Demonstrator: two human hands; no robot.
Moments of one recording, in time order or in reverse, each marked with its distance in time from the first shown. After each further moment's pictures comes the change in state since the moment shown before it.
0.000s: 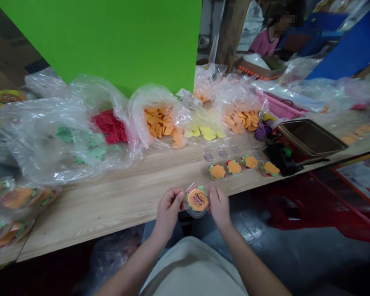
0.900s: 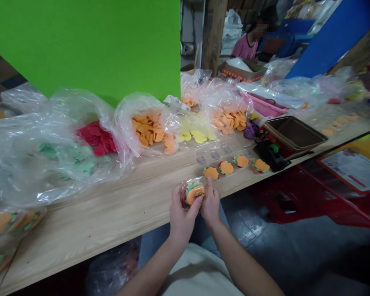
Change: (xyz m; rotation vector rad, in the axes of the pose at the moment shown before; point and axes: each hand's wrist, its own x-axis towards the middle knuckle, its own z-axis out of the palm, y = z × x) left_hand 0.004 0.007 0.051 0.104 0.079 0.325; right_hand 0.021 -0.007 0.022 0.363 0.133 0.084
